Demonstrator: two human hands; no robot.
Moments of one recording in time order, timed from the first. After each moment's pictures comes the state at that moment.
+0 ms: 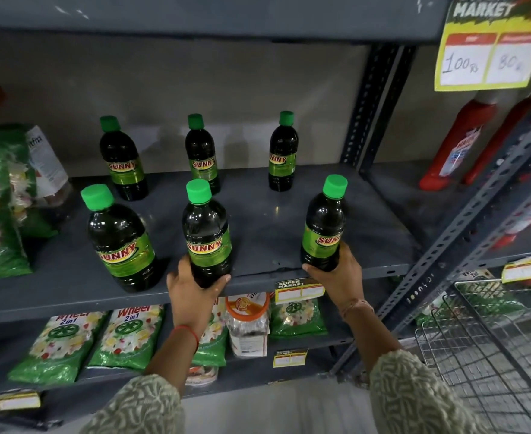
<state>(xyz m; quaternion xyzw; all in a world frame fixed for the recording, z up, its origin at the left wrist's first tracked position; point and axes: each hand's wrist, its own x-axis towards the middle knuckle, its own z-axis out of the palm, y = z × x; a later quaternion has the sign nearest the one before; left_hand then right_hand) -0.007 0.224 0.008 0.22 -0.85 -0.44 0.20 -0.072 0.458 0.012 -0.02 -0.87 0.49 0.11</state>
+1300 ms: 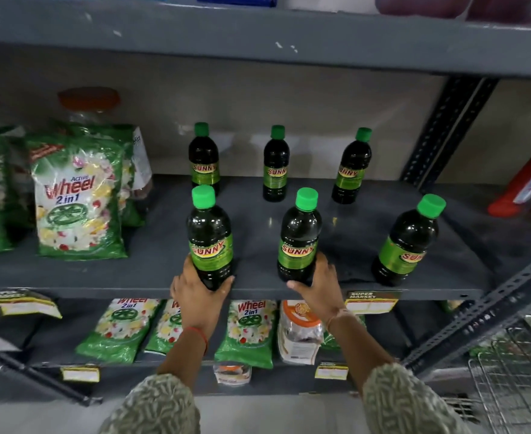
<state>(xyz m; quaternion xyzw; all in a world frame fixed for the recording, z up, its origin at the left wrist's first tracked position) 0.026 0.106 0.001 0.28 -0.85 -0.38 0.24 -0.042 0.306 0.016 0.09 -0.89 0.44 0.00</state>
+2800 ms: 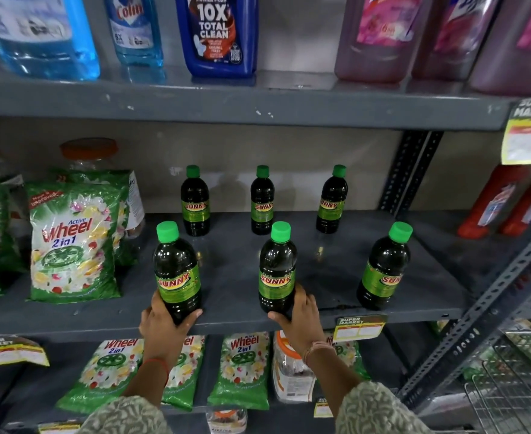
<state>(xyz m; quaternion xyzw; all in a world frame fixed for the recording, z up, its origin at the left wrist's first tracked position) 0.036 0.060 0.007 0.26 -0.87 -0.37 0.19 -0.027 0.289 0.013 0.10 -0.91 0.41 0.01</state>
